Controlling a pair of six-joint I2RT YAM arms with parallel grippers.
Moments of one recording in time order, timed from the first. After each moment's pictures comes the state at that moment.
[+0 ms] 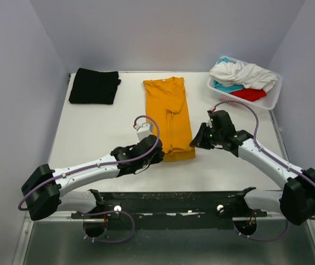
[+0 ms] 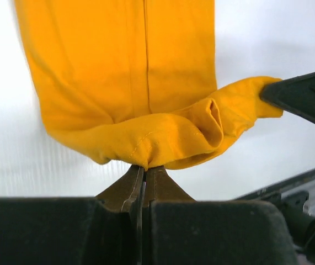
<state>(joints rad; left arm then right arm) -1.07 1.20 0.72 -0.29 -0.34 -1.08 0.48 1.18 0.74 -0.41 -0.23 0.67</state>
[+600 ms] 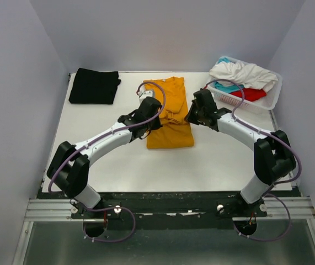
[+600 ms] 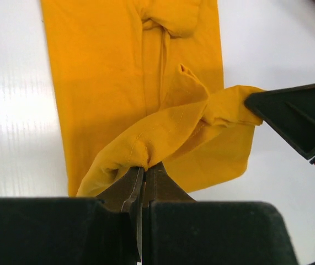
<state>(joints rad) -0.70 1.53 1.12 -0.27 -0.23 -0.70 0.48 1.65 1.14 -0.27 0.09 0.68</state>
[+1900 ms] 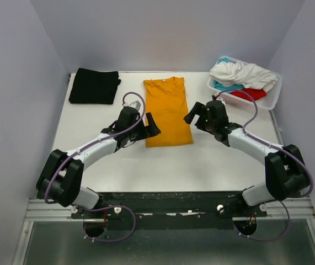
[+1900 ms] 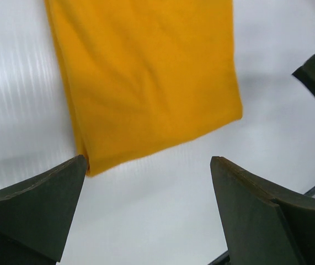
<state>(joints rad) -0.50 1.46 0.89 -0.08 0.15 -0.68 0.43 1.51 0.88 0.02 0.10 0.69</state>
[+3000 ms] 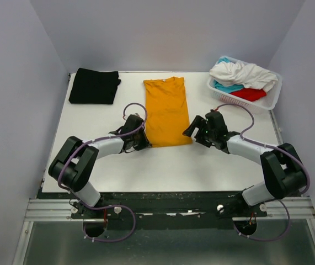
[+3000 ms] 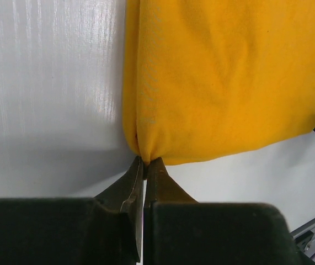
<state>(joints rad) -0.52 1.61 0.75 -0.02 0.11 -0.86 0.43 1.48 0.70 0.04 -0.05 0.82</state>
